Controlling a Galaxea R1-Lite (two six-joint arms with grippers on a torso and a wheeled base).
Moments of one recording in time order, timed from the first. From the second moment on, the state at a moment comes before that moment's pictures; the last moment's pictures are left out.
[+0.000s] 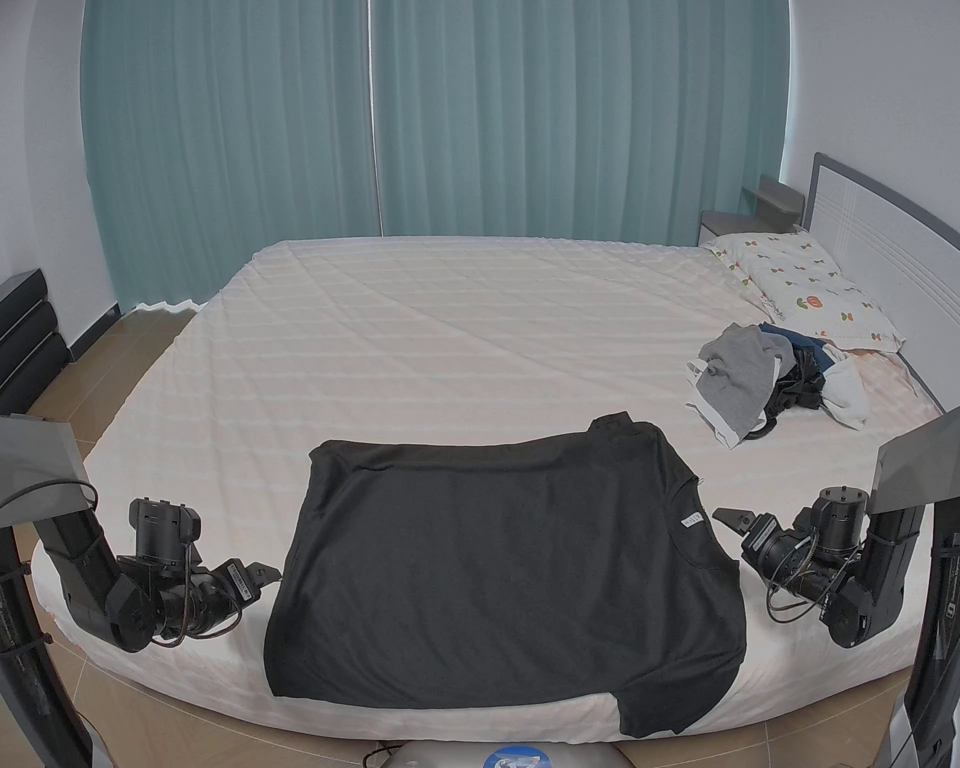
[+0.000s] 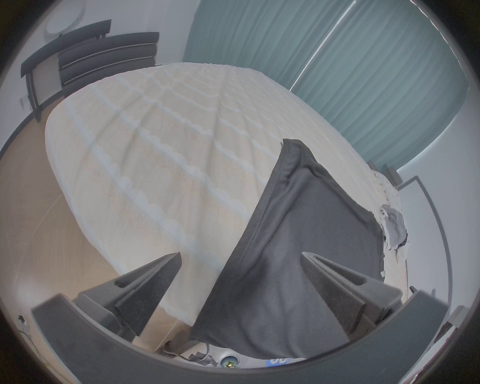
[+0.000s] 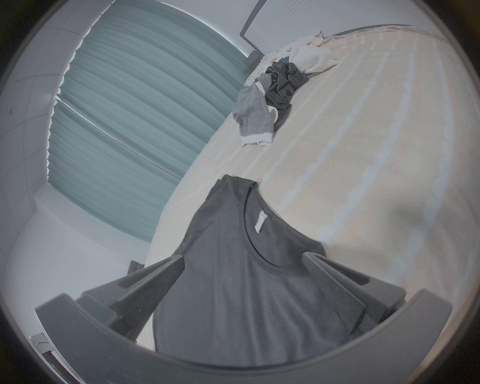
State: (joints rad) left arm -0.02 2.07 -0.36 -0.89 -0.05 -0.63; right arm 0.05 2.31 -0.34 -1.54 0.17 0.86
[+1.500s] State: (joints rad) left arm -0.07 2.08 -0.53 -0.89 -0.05 -0.87; right arm 0.04 2.33 -0.33 -1.55 0.19 1.01
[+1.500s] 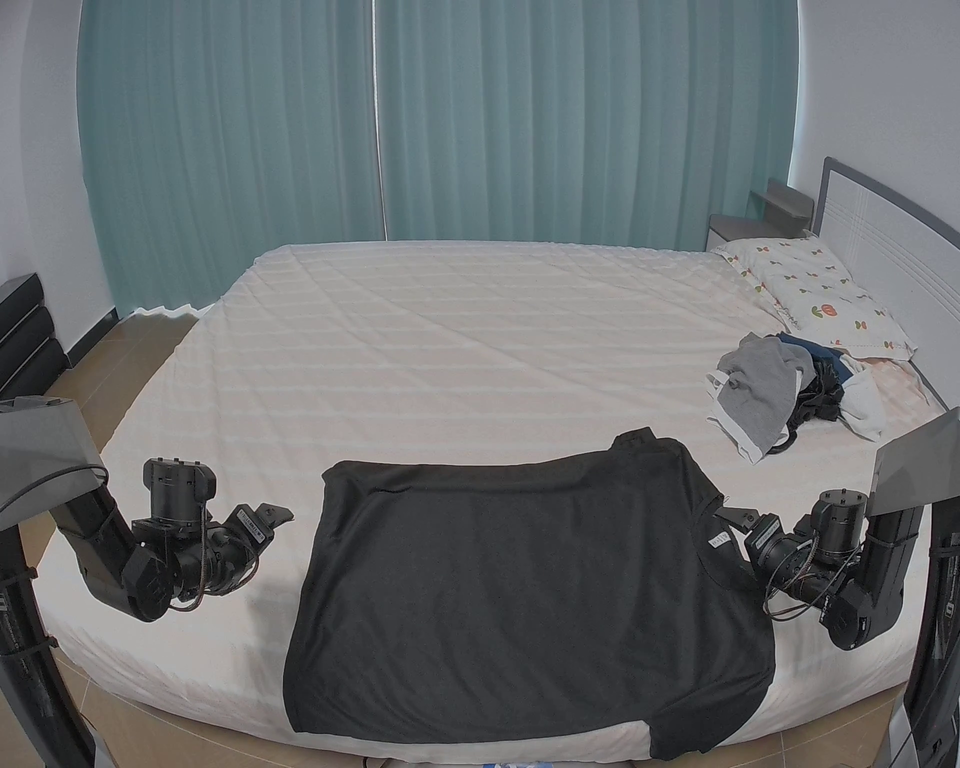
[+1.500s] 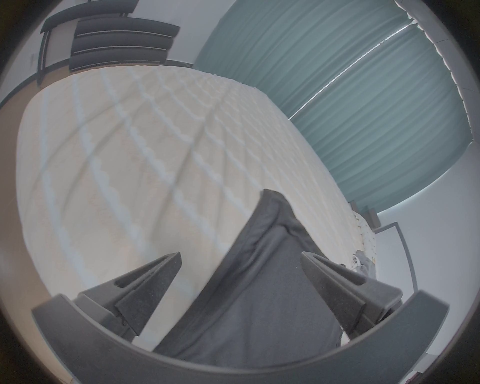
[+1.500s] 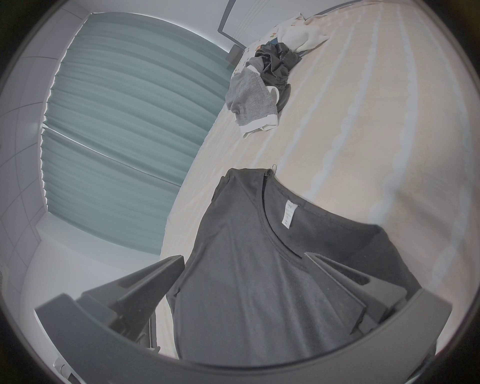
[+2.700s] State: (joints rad) left arm -0.09 2.50 -1.46 -0.44 -0.05 -0.87; right arm 0.05 2.35 -0.33 -1.55 0.21 1.01
